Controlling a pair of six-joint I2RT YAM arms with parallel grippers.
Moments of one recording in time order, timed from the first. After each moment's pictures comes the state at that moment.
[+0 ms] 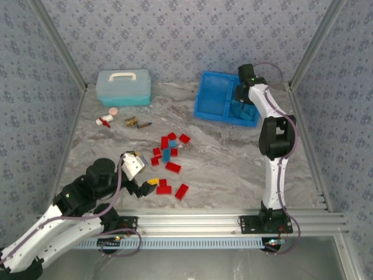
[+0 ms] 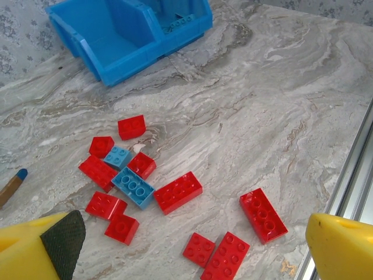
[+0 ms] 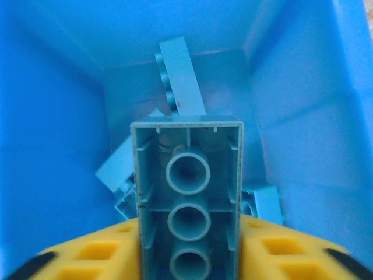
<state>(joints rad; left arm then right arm) -0.84 0.45 0.70 -0.71 0.05 0.12 0.13 2.27 2.10 -0.86 0.24 0.42</state>
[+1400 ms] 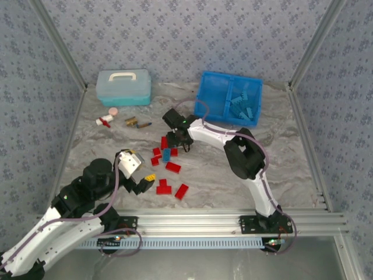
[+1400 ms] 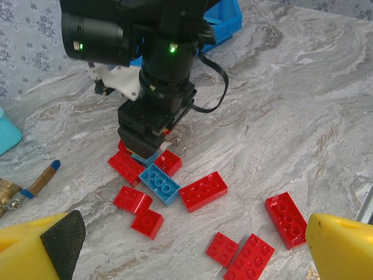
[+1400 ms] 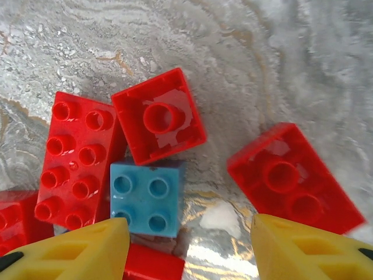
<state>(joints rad) -0.81 0.43 0.70 -0.71 -0.01 0.12 0.80 2.19 1.73 -0.71 0.07 0.53</state>
